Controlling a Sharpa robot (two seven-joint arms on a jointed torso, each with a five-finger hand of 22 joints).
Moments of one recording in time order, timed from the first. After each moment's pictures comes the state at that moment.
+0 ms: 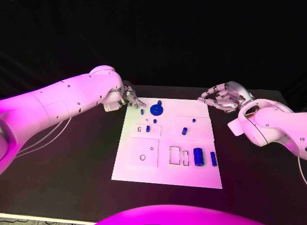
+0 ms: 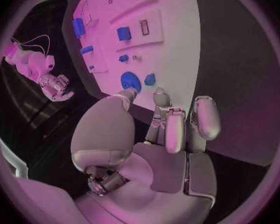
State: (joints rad) left arm 1.31 -0.53 0.00 1.01 -1.06 0.28 -0.51; left_hand 1.09 -0.15 0.29 0.30 0.20 0.83 0.11 0.51 0.70 1.17 0.03 1.06 0.81 1.47 -0.03 1.48 1.31 0.08 1.30 0.08 1.39 1.24; right arm 1.27 -0.91 -0.13 1.57 -0.78 -0.55 -0.06; right_hand 1.27 -0.18 0.16 0.29 0.25 0.90 0.15 0.26 0.36 1.46 0.06 1.48 1.31 1.46 -0.01 1.57 1.31 0.01 1.47 0.09 1.57 1.31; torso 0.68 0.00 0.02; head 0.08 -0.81
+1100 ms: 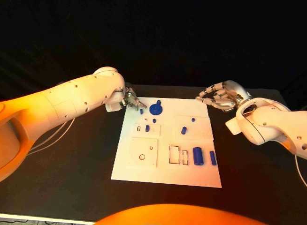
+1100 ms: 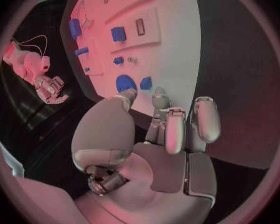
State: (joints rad) left arm 1.30 -0.46 -0.02 0.92 -1.04 0.31 -0.50; left_hand 1.09 -0.14 0.28 0.29 0.20 0.86 0.10 0.51 0.68 1.20 0.02 1.09 0.85 1.47 -0.03 1.50 1.31 0.08 1.32 0.08 1.41 1.27; right arm 1.27 -0.90 -0.13 1.57 -0.78 -0.56 -0.06; right_hand 1.27 -0.18 0.16 0.29 0.25 0.90 0.15 0.26 0.36 1.46 0.06 1.48 1.31 1.46 -0.01 1.57 1.31 0.01 1.47 0.09 1.57 1.31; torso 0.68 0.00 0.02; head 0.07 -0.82
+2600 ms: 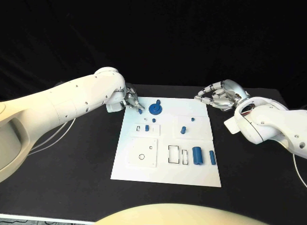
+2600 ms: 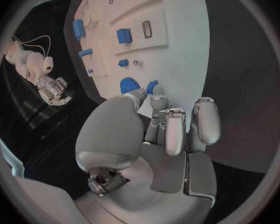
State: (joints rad) left arm 1.30 -0.46 -0.03 0.91 -1.03 0.32 -0.48; left_hand 1.28 -0.09 0.36 0.28 0.20 0.92 0.07 0.54 0.68 1.23 0.00 1.11 0.85 1.47 -0.05 1.51 1.31 0.08 1.33 0.07 1.42 1.29; right arm 1.27 -0.89 -0.13 1.57 -0.78 -0.56 -0.06; right_hand 1.27 -0.18 0.16 0.29 0.26 0.90 0.15 0.26 0.36 1.46 0.06 1.48 1.31 1.46 -0.01 1.57 1.31 0.01 1.47 0.09 1.57 1.31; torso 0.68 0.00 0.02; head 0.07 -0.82
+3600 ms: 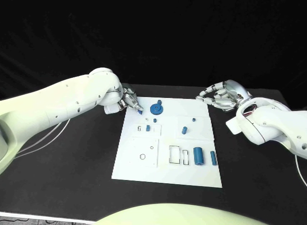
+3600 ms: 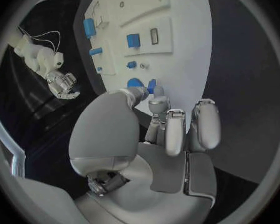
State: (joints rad) left arm 1.30 -0.53 -0.03 1.00 -0.95 0.30 -0.46; left_hand 1.30 -0.21 0.62 0.26 0.30 0.93 0.07 0.60 0.73 1.29 -0.01 1.12 0.88 1.47 -0.05 1.53 1.31 0.08 1.36 0.06 1.44 1.31; right arm 1.27 -0.89 -0.13 1.57 -0.78 -0.56 -0.06; right_hand 1.27 -0.18 0.16 0.29 0.26 0.90 0.15 0.26 0.36 1.46 0.06 1.48 1.31 1.46 -0.01 1.57 1.31 0.01 1.47 0.09 1.57 1.31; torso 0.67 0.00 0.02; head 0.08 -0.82
